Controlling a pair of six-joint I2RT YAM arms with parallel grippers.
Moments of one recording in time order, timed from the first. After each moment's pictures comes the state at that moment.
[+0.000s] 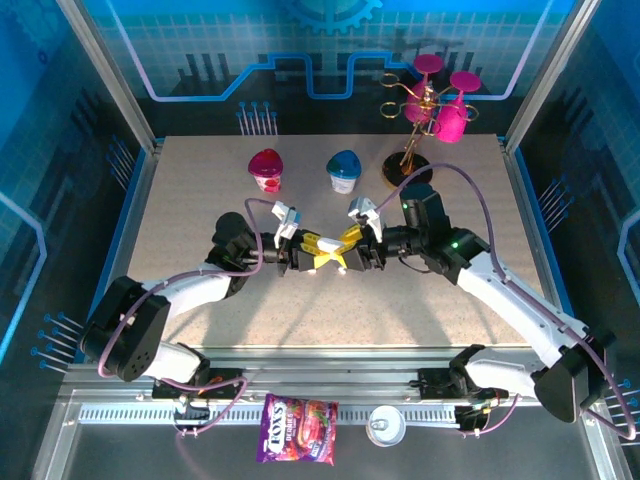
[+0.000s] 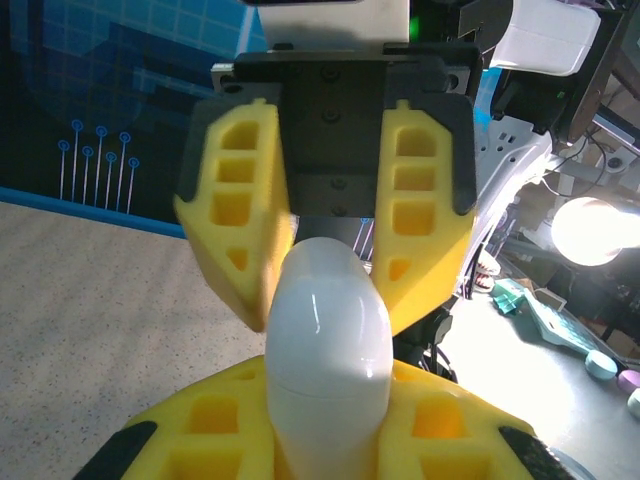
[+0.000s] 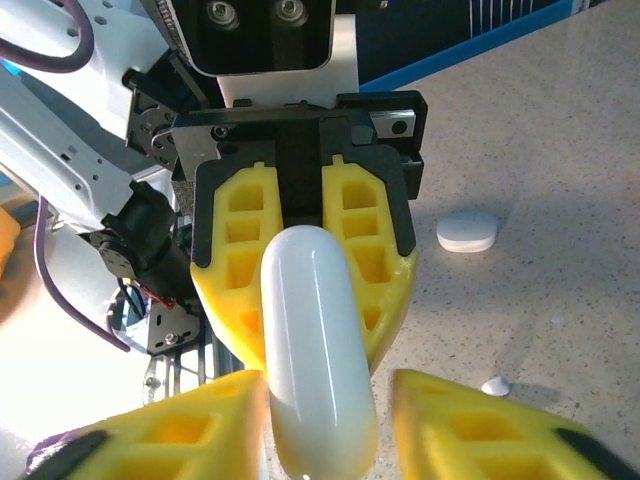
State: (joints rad) left arm -0.44 1.42 0.60 1.01 1.17 -0.45; right arm 0.56 1.17 1.01 -0.41 -0.77 -0.11
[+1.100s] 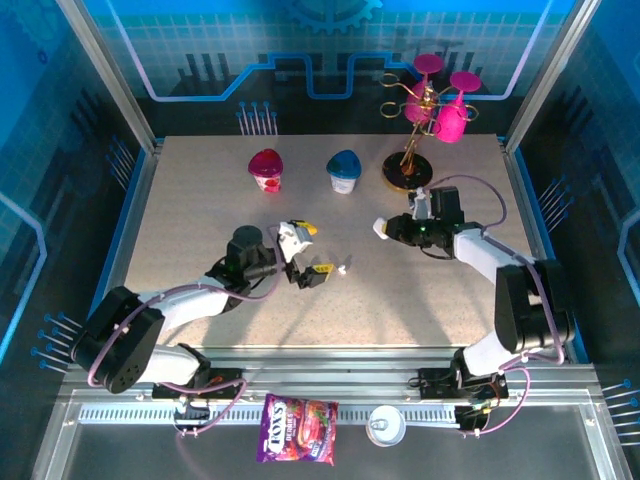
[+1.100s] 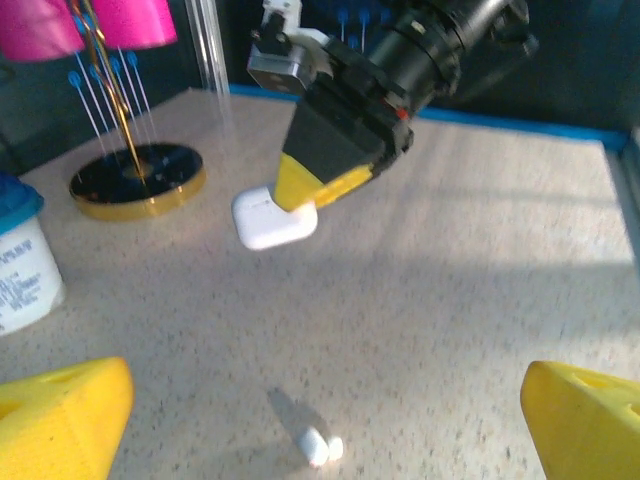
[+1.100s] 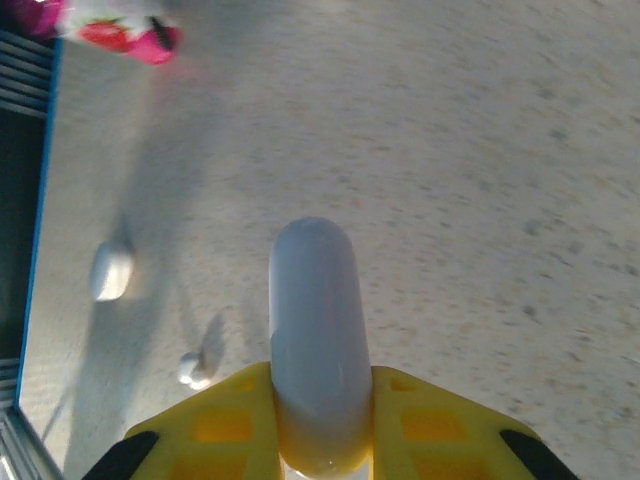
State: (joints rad) left arm -0.54 1.35 0.50 0.59 0.53 0.18; right arm 0.13 1.57 0.85 -0.15 -0.56 0.47
